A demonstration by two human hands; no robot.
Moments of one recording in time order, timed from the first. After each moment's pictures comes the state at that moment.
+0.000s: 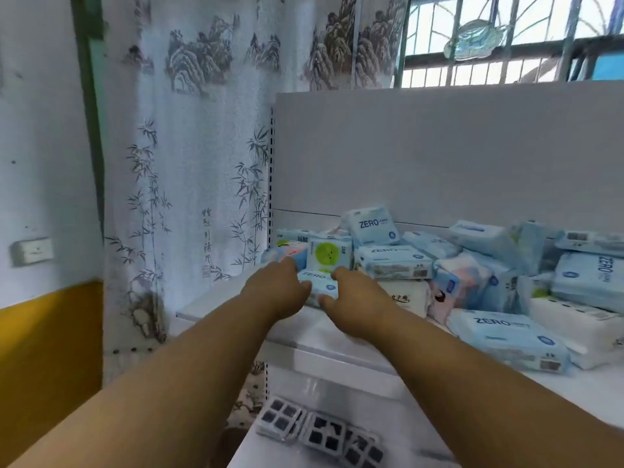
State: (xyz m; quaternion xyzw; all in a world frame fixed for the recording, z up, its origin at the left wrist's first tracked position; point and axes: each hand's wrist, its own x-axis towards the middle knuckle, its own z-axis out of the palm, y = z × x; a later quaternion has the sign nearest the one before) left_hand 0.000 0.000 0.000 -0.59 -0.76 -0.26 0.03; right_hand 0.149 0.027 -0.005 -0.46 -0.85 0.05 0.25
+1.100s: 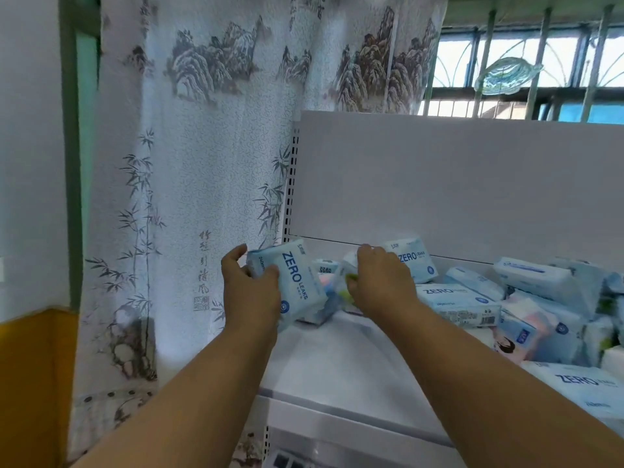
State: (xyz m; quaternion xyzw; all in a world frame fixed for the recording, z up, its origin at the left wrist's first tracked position) left_hand -0.105 0.026 0.013 -0.30 -0.46 -0.80 -0.25; right_hand 0.056 0.103 0.041 -0.54 -0.77 -0.20 0.30
